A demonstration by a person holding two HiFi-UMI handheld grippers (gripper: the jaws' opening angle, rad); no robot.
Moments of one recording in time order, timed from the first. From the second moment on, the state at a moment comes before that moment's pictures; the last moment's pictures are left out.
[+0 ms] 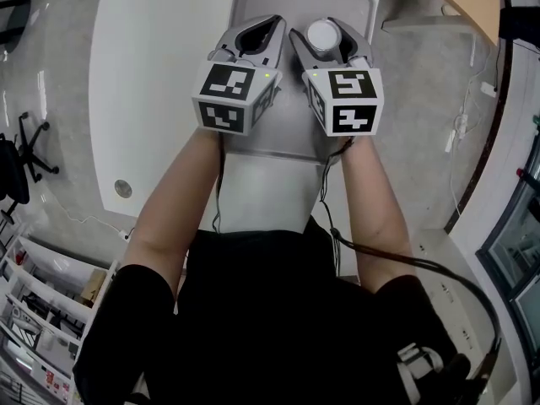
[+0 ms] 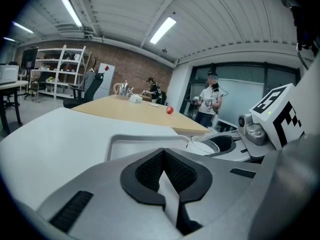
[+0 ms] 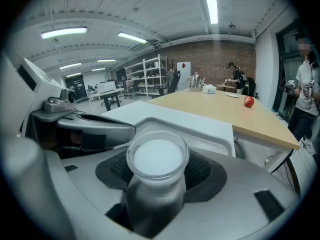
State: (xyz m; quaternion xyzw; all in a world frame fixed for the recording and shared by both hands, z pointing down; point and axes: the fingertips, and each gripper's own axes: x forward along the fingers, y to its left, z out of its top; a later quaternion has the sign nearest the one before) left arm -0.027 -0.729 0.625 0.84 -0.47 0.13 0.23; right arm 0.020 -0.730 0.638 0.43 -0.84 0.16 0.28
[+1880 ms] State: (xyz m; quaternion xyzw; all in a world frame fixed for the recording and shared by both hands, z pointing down) left arm 0.017 -0.586 0.428 0.86 -0.50 0.07 0.12; right arm 0.064 -0.586 0.413 0.49 -0.86 0.03 0.11
